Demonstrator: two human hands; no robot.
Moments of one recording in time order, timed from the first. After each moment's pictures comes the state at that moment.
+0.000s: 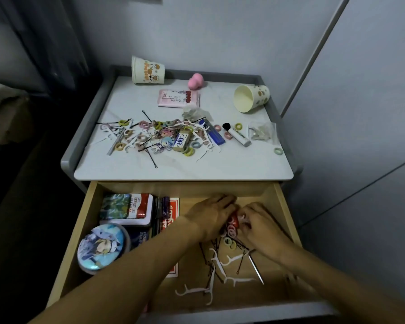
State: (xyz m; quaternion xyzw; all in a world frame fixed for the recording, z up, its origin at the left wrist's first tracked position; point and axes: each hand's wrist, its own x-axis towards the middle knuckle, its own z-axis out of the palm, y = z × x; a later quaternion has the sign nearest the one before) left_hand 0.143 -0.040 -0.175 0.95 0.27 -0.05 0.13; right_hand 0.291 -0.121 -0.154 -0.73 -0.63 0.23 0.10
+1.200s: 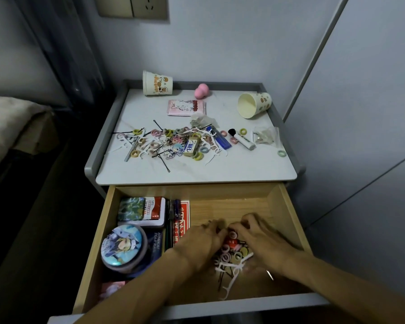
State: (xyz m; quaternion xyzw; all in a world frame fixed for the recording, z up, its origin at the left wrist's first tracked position) left_hand 0.089 -0.096 -0.149 0.94 0.30 -0.14 0.12; right_hand 0.277 -0.142 -0.152 -0.63 -0.73 0.22 -0.13
